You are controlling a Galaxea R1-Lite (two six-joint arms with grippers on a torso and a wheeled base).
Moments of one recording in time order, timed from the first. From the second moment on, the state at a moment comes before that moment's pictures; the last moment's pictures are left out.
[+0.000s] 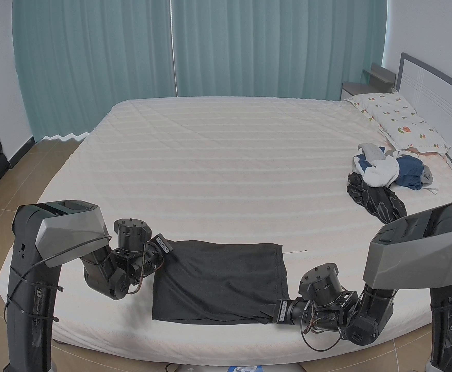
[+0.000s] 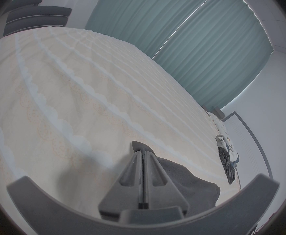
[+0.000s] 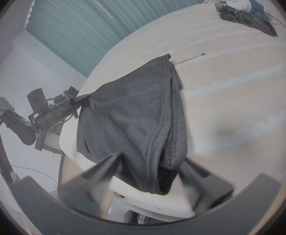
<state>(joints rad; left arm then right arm) -0.28 2.50 -0.91 -1.10 0.07 -0.80 0.67 2.33 -0.51 -1.11 0.01 0.72</state>
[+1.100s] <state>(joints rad) -0.25 2.49 -0.89 -1.10 0.10 -0.91 0.52 2.22 -0.53 -1.04 0.01 0.71</state>
